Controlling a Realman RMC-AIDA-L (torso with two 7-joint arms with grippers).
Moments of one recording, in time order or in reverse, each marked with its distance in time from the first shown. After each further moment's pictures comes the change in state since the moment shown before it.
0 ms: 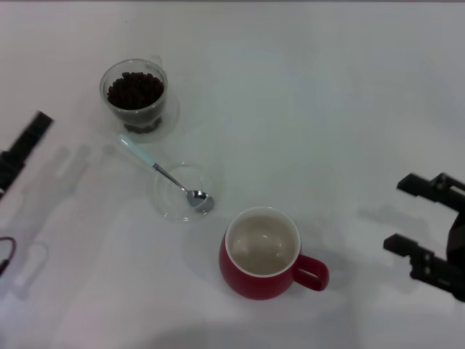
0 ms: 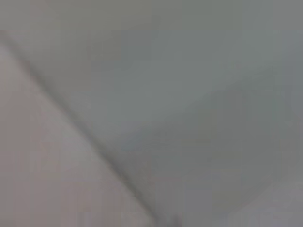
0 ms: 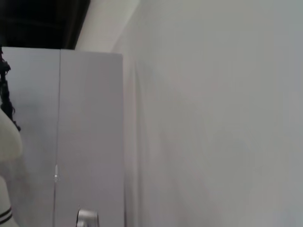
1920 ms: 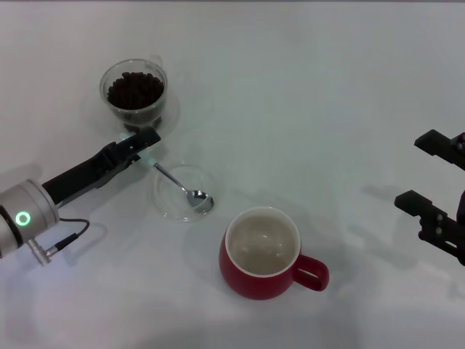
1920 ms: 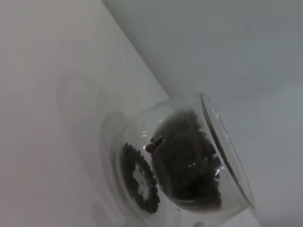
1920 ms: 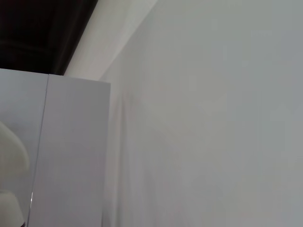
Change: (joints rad) left arm -0.242 0.004 0.000 0.002 0.369 -0.281 -0.309; right arm 0.024 0.018 0.039 0.001 0.074 -0.047 -0.011
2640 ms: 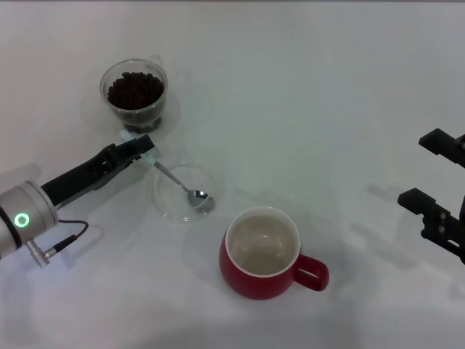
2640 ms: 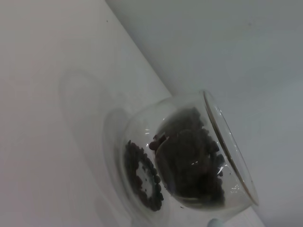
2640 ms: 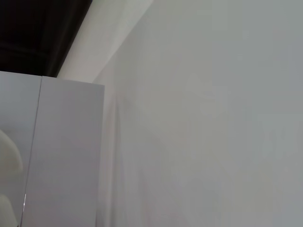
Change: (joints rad) left arm 0.003 0.001 -0.006 -0.001 0.010 -0.003 0.001; right arm -0.011 0.005 0.000 0.000 0.016 -0.003 0.000
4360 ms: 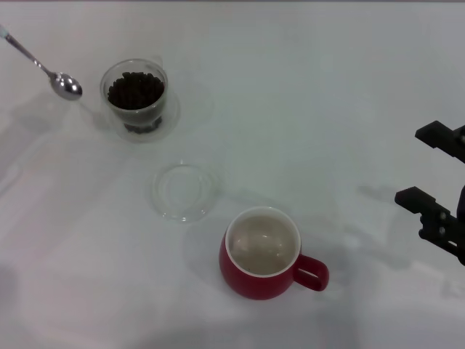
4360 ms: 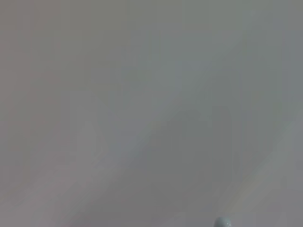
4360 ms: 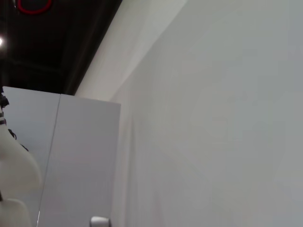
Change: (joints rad) left arm -0.024 0.088 0.005 -0.307 -0.354 0.439 0.198; right arm 0.017 0.005 -0.012 -0.041 -0.002 -0.028 -0.023
